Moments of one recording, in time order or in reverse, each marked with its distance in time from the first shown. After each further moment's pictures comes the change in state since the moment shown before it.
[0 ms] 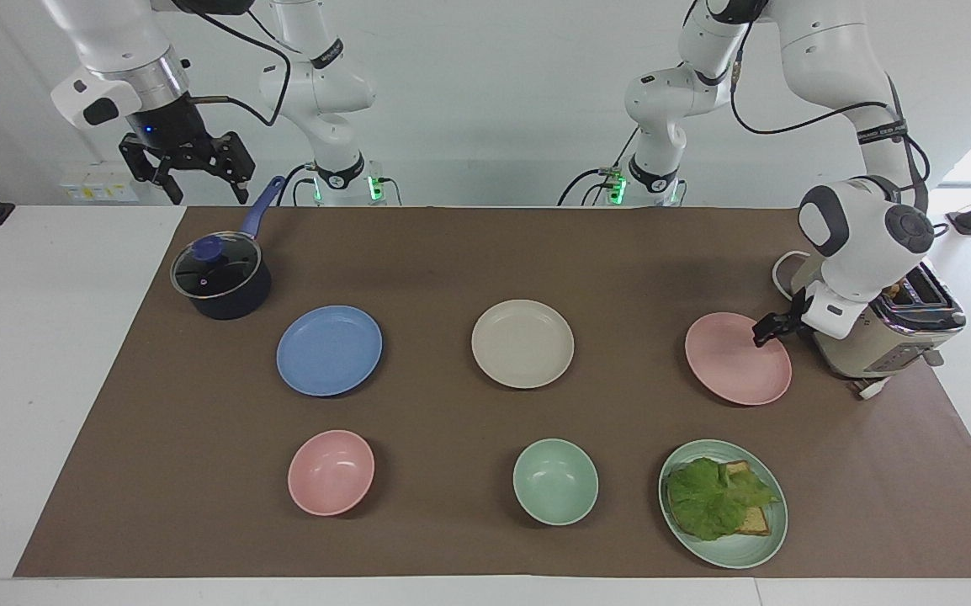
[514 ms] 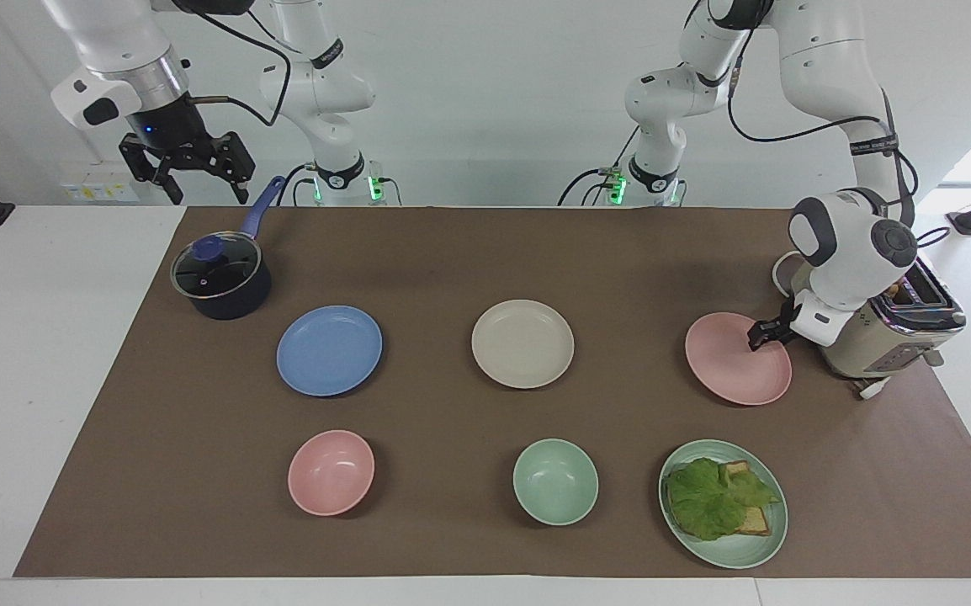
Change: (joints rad) left arm 0.000 0.020 0.000 -0.019 0.000 0.024 -0.007; right arm 0.000 0.000 0.000 0.000 0.000 0.000 0.000
